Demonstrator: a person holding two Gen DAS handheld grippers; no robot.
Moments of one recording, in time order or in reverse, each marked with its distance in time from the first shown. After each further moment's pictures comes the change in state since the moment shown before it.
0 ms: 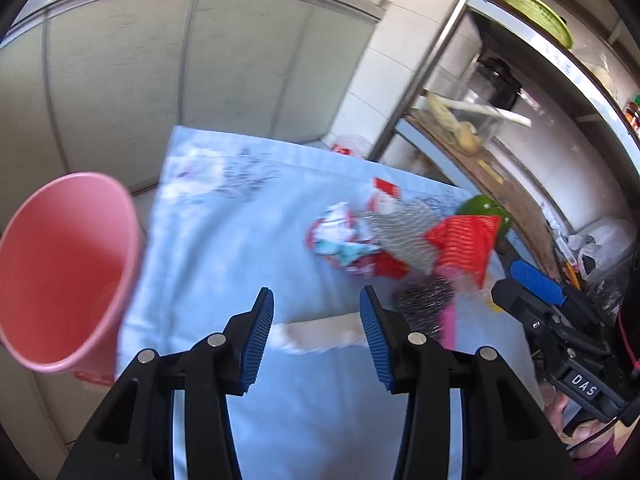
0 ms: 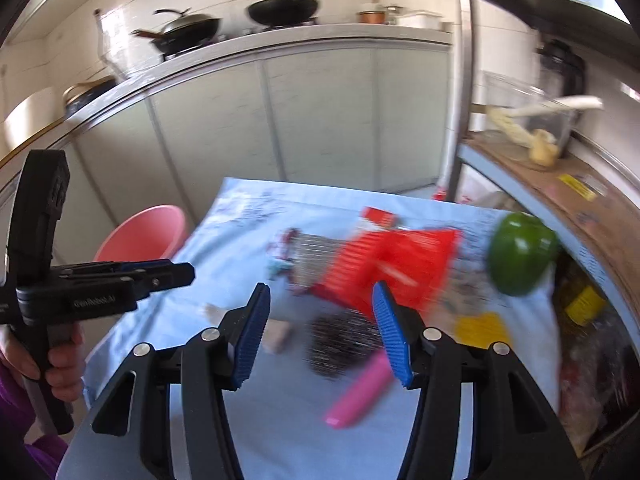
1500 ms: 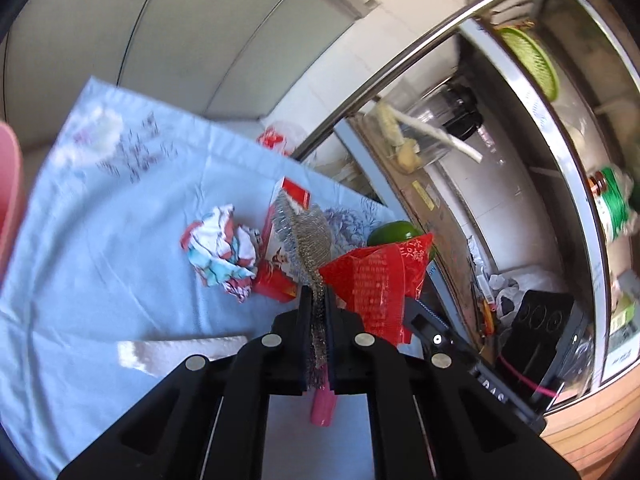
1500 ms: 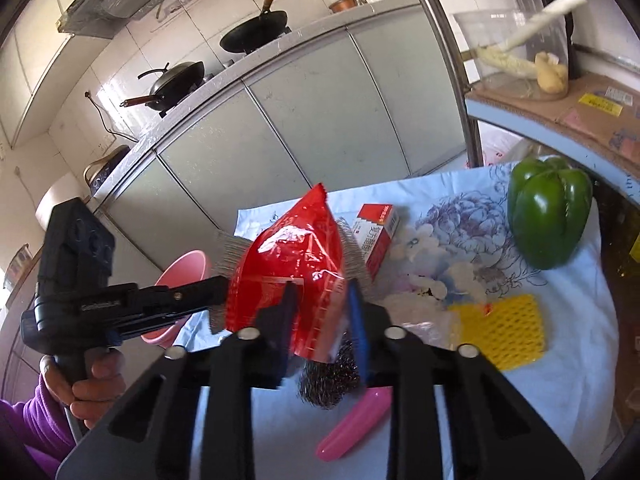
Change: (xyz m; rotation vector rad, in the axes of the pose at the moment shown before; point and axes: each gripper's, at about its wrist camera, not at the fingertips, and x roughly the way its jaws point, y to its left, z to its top) left arm 0.038 -0.026 0.026 -0.187 0.030 -0.311; right arm 0.034 -0.061 0.008 0.245 -0.011 0.261
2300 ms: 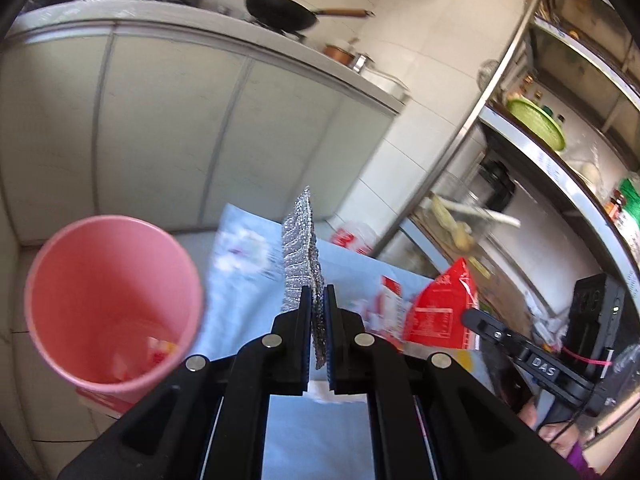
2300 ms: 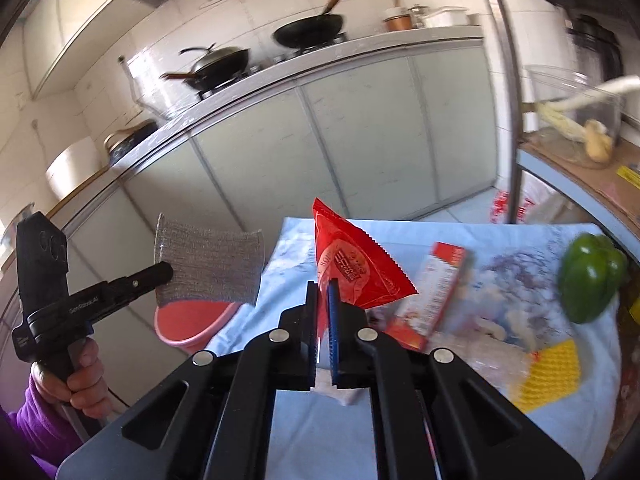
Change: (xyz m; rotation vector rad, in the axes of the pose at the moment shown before) left arm -0.146 0.051 -0.010 0.084 -0.364 0.267; right arm 0.012 0.096 0.016 -0.177 -0.005 0.026
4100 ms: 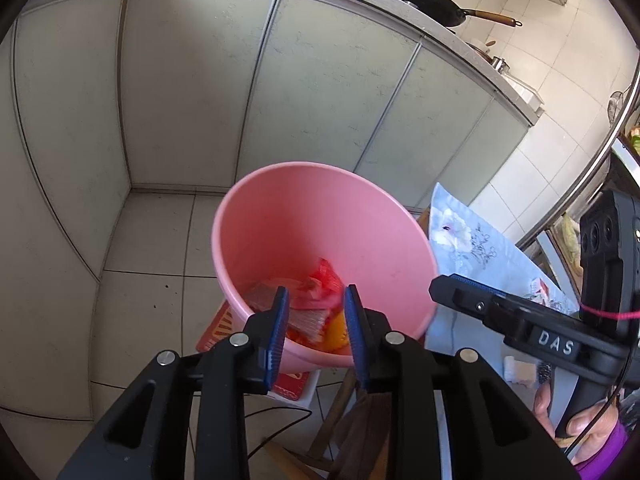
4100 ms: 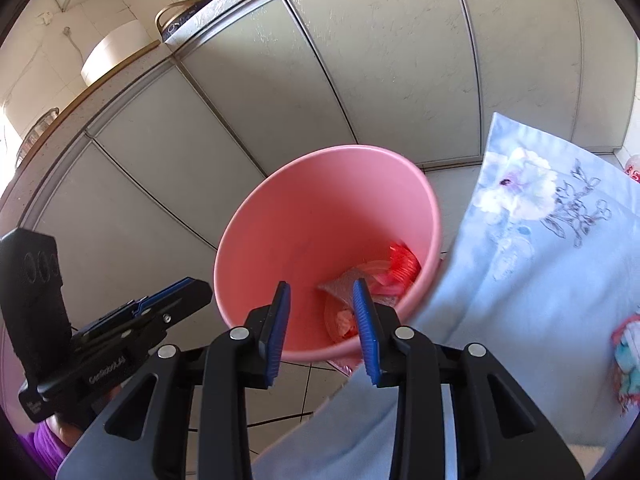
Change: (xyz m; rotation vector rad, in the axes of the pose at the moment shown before) left arm -0.024 0.157 -0.034 -0.183 0.074 0.365; right arm 0.199 0.159 -0.024 -0.133 0.404 0.240
